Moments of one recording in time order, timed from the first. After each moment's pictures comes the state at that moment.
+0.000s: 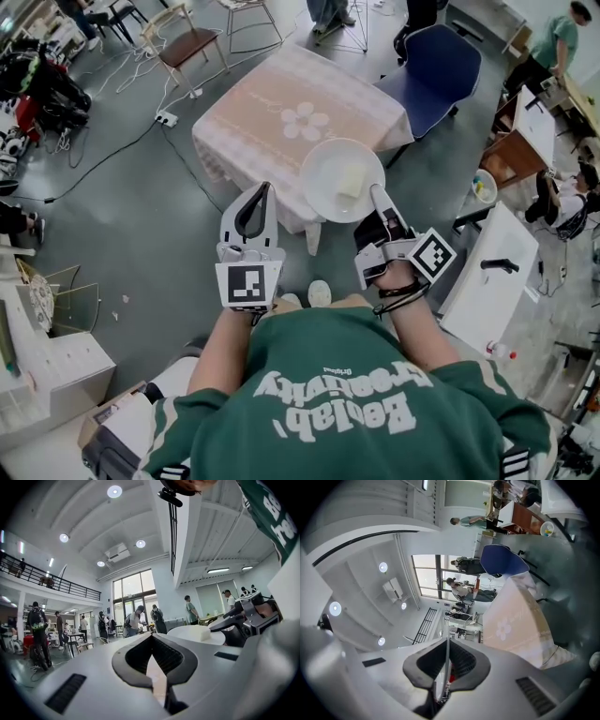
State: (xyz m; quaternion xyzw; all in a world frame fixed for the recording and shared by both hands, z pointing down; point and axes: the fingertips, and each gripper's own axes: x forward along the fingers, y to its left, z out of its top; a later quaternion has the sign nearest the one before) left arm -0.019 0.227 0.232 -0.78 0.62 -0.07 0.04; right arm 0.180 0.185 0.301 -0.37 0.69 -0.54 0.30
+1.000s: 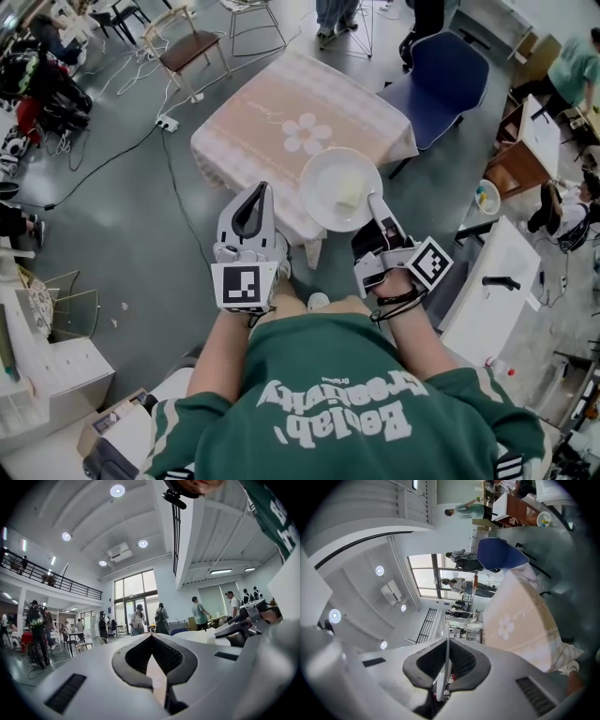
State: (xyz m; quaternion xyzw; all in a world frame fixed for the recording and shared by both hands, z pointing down) left arm -0.031 0.167 0.240 -0.78 0.62 -0.06 0.04; right arm 0.169 0.135 0.322 -0.35 0.68 -0.56 0.32
